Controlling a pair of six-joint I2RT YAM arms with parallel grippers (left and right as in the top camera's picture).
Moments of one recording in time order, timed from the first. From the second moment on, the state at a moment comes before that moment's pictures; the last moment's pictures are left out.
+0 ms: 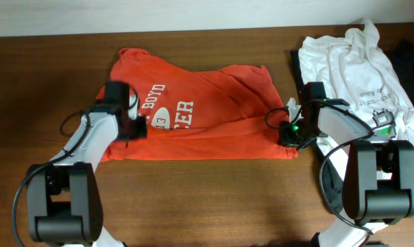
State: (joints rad) left arm -0.05 1.80 1.18 -0.66 0.04 -0.08; right arm -0.01 1.86 1.10 -0.75 -0.26 0.04
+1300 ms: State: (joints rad) left arm 0.20 1.81 1.04 -0.69 -0.06 -0.23; right arm -0.01 1.86 1.10 -0.81 -0.25 0.06
